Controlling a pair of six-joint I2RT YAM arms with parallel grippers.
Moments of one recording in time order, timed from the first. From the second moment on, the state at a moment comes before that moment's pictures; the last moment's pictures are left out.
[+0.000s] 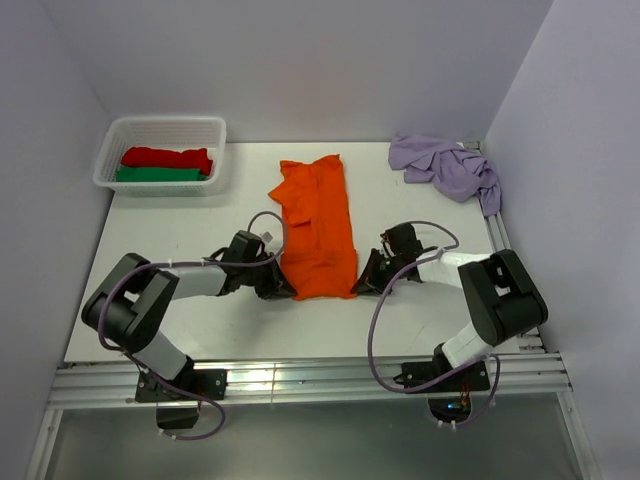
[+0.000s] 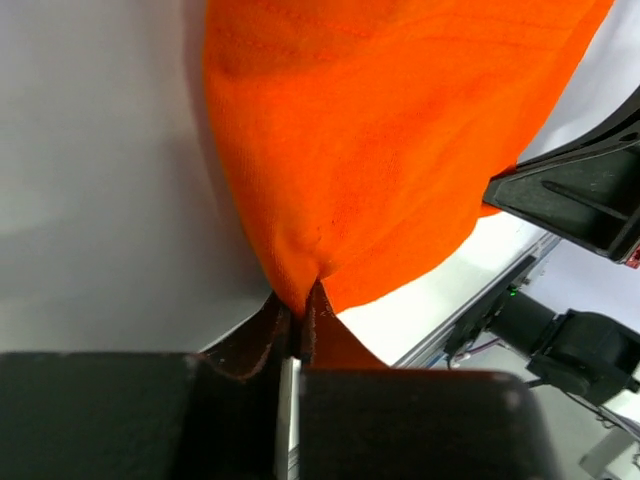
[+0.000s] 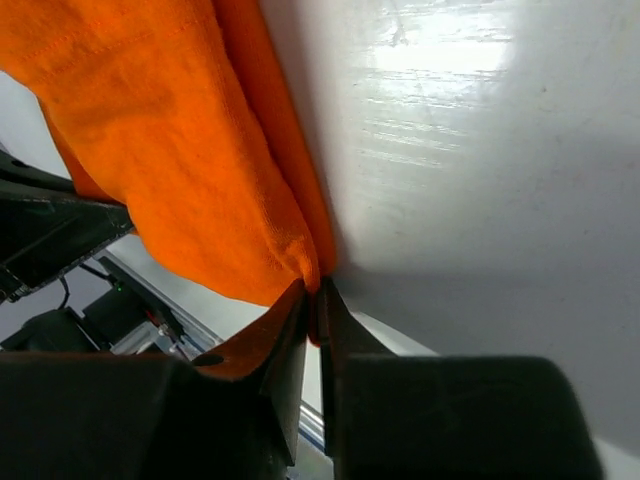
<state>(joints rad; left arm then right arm) -0.53 1.61 0.61 0.09 0.45 -0.91 0.33 1.55 0.60 -0.14 -0.52 0.77</state>
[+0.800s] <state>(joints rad) -0.72 1.00 0.19 0.20 -0.12 -0.87 0.65 0.94 0.12 0.26 0.08 0.79</state>
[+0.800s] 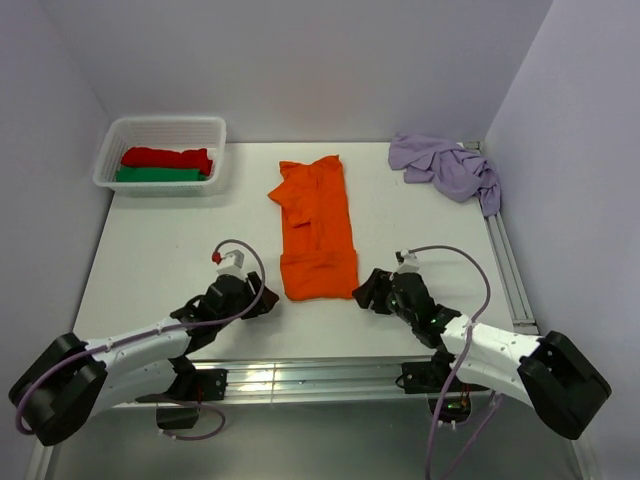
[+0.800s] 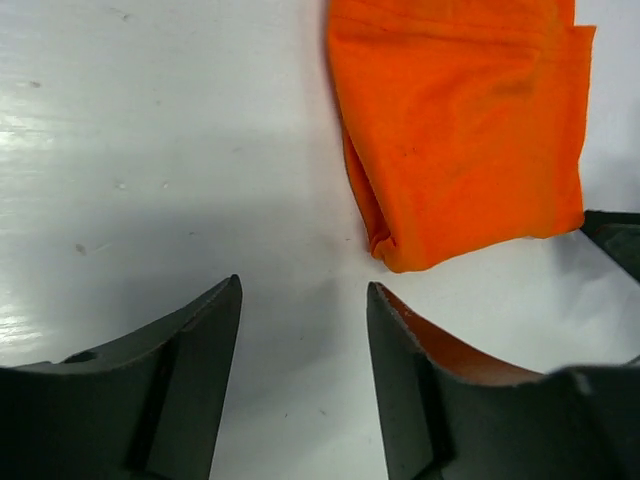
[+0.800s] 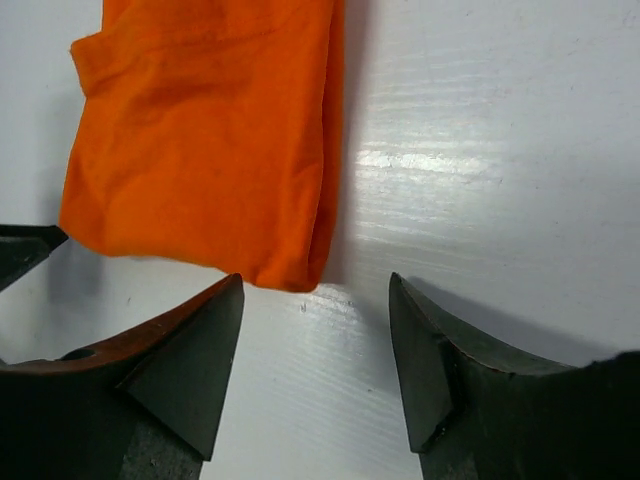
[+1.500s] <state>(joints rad) -0.85 1.21 0.27 0.40 -0.25 -0.79 0.69 1.13 0.15 0.39 0.14 0.81</state>
